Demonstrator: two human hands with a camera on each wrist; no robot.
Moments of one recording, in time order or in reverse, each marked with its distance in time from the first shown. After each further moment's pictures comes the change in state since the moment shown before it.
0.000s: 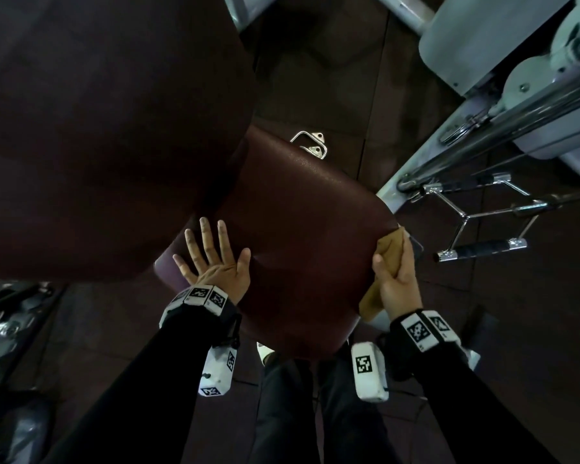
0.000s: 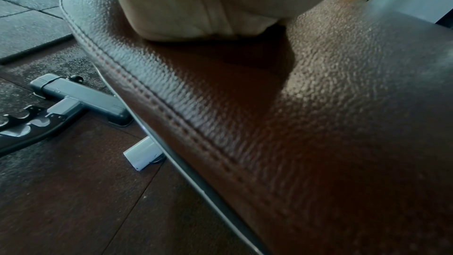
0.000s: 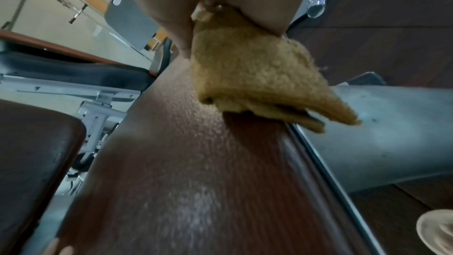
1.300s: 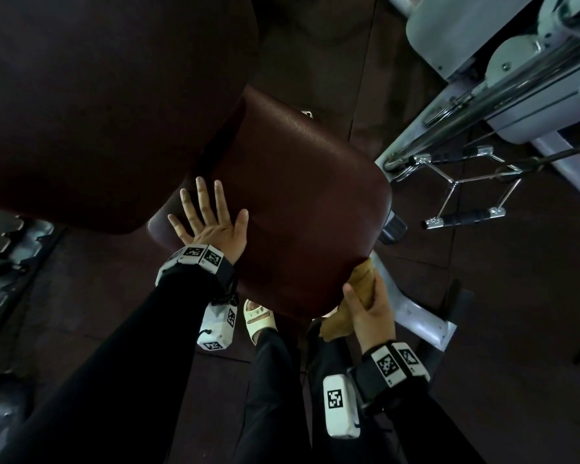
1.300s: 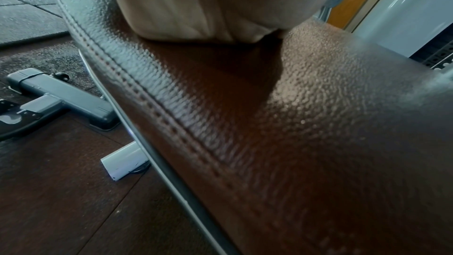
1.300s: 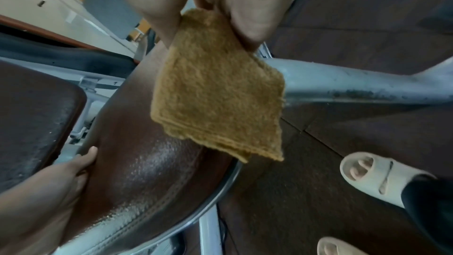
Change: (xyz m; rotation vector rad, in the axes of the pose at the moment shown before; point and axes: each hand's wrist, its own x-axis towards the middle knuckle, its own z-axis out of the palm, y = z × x) left_hand 0.003 -0.008 0.011 -0.054 0.063 0.052; right_hand -0.106 0.046 0.010 -0.028 -0.009 0.152
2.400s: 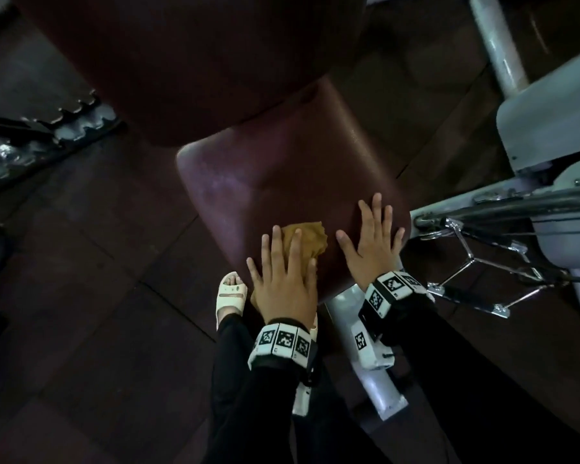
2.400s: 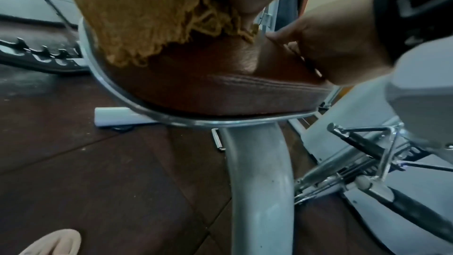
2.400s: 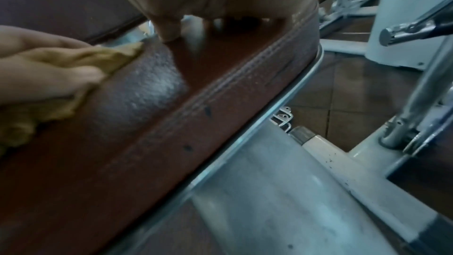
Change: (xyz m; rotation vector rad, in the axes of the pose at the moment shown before) left_hand -0.102 0.127 0.119 -0.293 0.523 -0.243; right_hand 0.116 -0.093 -0.002 -1.086 -0.375 -0.724
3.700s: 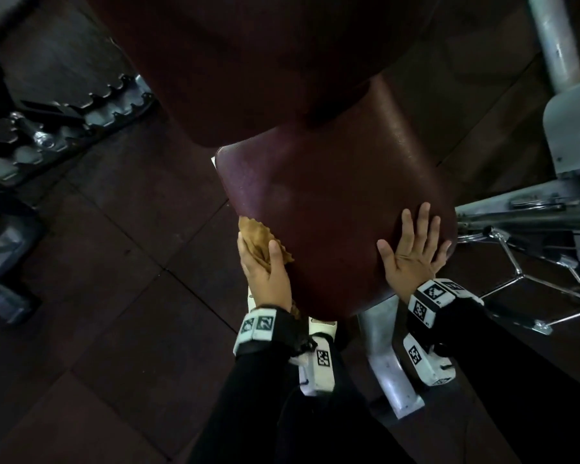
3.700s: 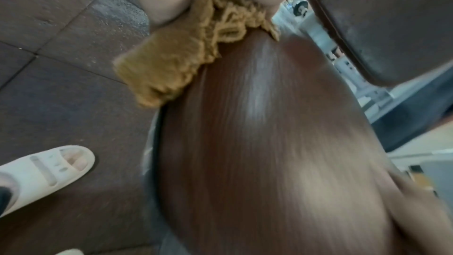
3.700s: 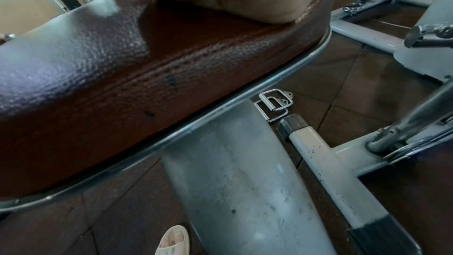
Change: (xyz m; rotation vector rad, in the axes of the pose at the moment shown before) left_hand 0.042 -0.068 -0.015 -0.825 0.187 -0.622; right_hand 0.006 0.009 0.021 -0.066 -0.008 0.013
